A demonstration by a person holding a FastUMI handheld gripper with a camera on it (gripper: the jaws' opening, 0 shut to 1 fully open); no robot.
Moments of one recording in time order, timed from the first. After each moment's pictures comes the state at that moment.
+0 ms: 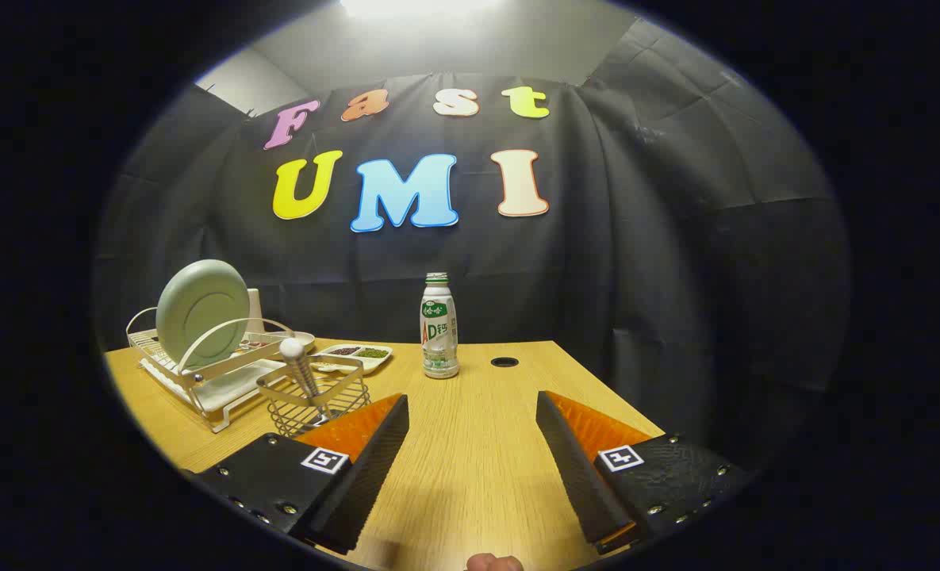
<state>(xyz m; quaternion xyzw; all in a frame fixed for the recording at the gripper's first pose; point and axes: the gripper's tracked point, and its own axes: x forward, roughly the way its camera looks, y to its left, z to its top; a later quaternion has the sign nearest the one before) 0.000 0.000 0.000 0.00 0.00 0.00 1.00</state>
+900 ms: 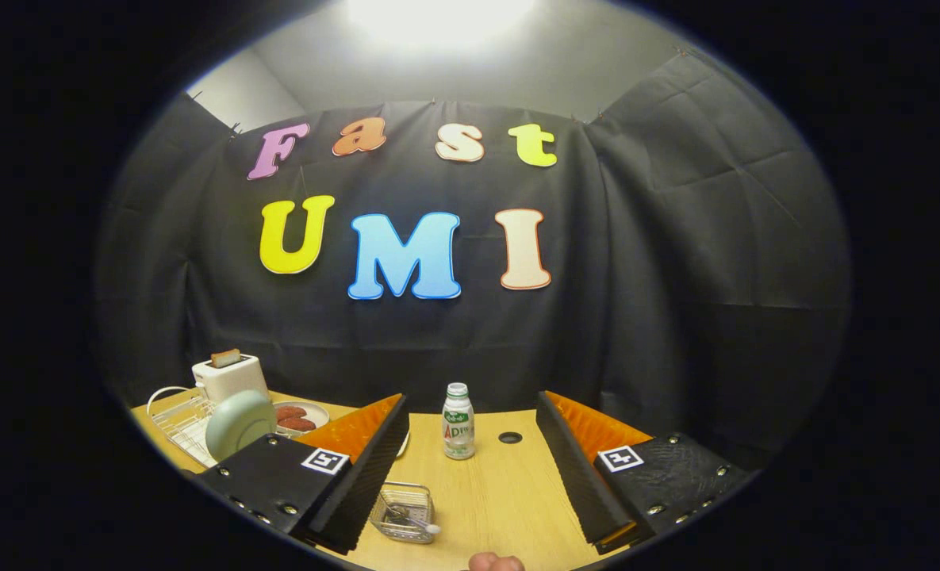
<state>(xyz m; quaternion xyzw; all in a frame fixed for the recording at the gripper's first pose) -0.019 0.079 0.210 -0.01 -0.03 -0.04 1.00</state>
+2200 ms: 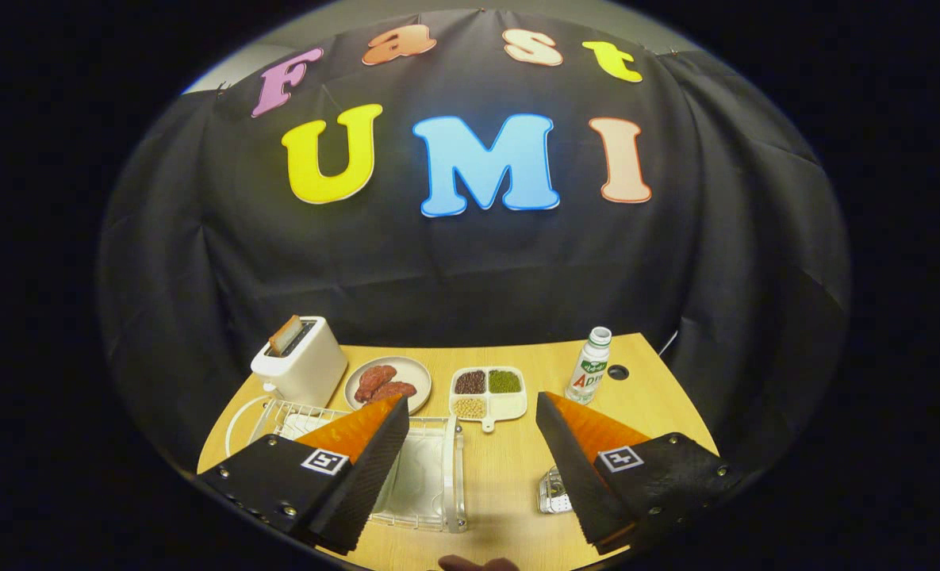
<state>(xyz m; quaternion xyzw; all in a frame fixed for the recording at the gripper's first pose) 0.054 0.277 0.206 0.02 0.24 0.02 0.97</state>
